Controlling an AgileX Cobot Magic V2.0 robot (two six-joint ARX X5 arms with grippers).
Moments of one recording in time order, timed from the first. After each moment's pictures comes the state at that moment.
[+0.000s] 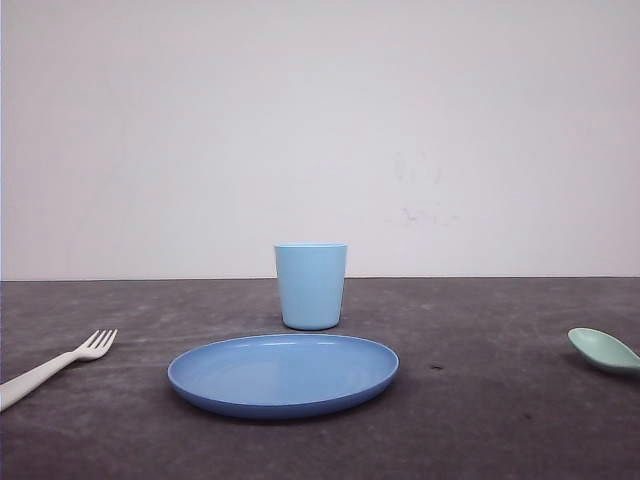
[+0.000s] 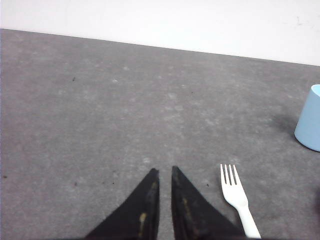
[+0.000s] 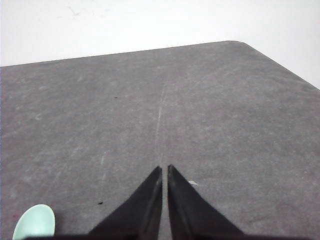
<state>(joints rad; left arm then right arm) -0.06 0.00 0.03 -0.18 0.03 -0.12 -0.03 0.00 0.02 -0.17 0.08 0.15</state>
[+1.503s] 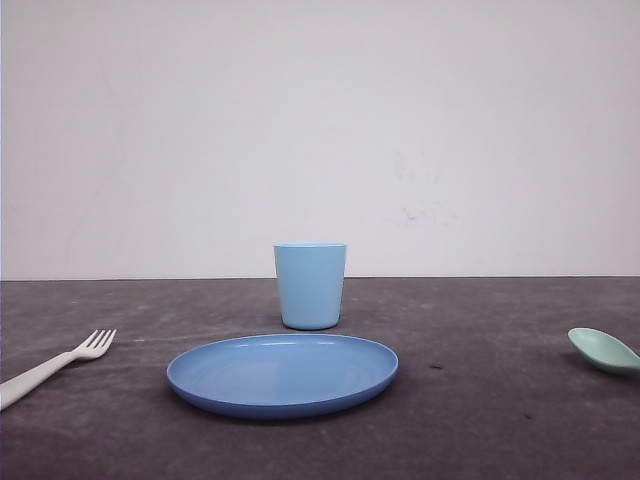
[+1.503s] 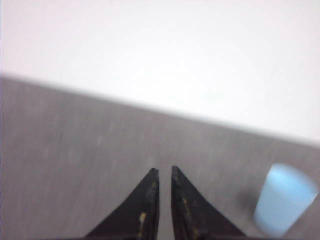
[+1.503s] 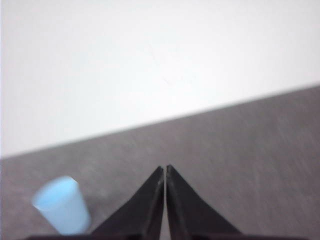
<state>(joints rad) -0.06 0.06 0.26 -0.12 0.03 -0.26 -0.03 0.04 0.28 -0.17 -0.21 0.36</state>
